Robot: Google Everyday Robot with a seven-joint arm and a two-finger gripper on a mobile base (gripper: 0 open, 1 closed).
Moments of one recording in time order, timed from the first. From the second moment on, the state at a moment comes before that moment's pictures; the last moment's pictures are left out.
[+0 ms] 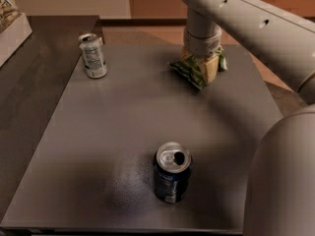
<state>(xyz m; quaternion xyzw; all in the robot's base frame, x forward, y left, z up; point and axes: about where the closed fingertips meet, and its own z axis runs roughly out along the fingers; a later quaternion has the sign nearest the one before) 0.669 -0.136 0.840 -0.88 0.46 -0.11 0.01</state>
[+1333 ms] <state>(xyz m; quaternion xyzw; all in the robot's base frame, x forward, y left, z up) 0.599 -0.105 0.913 -0.87 0.49 -0.03 0.07</state>
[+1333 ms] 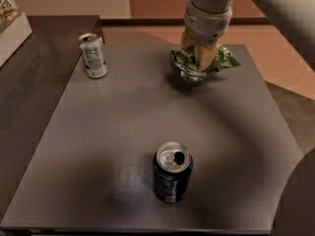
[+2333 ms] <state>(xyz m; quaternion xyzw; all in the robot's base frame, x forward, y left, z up) 0.583 -0.053 0.940 -0.81 0.56 0.05 0.15</state>
